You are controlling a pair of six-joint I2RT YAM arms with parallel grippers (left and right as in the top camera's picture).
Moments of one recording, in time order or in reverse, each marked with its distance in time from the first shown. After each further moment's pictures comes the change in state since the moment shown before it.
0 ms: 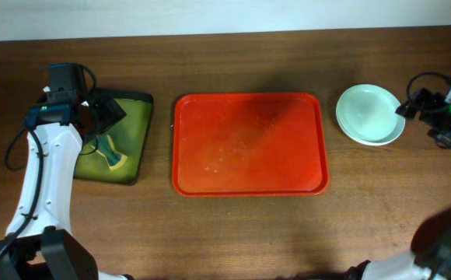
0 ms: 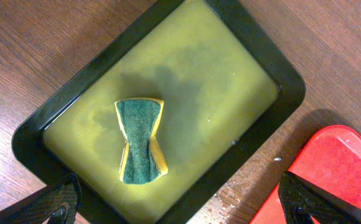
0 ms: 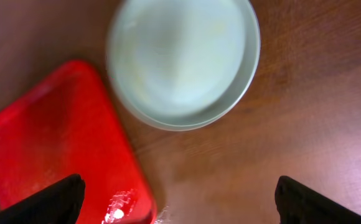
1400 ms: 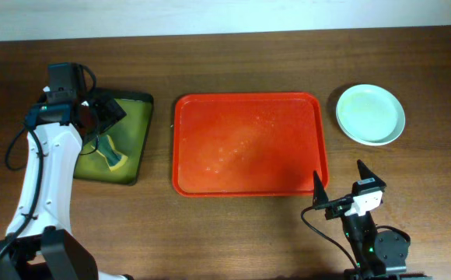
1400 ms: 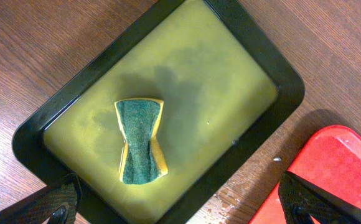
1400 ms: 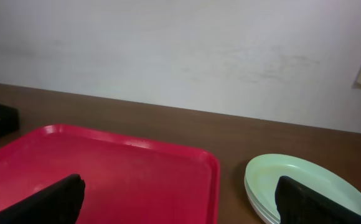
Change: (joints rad) left arm 0.000 0.000 0.002 -0.001 0.000 0.000; right arm 0.598 -1.680 -1.639 1.230 0.216 -0.044
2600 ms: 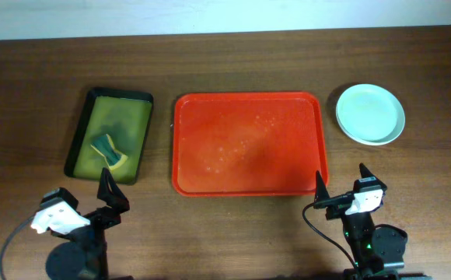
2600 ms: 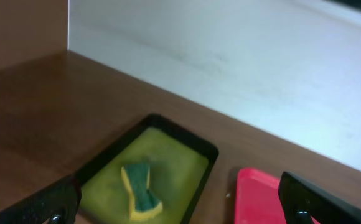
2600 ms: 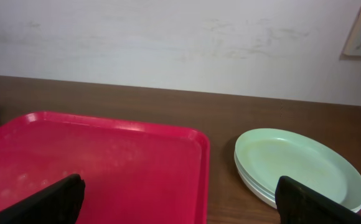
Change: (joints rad) left arm 0.001 -1.479 -0.968 0.462 -0.023 0.195; right arm 0.002 -0.003 -0.001 -0.079 0.061 0.022
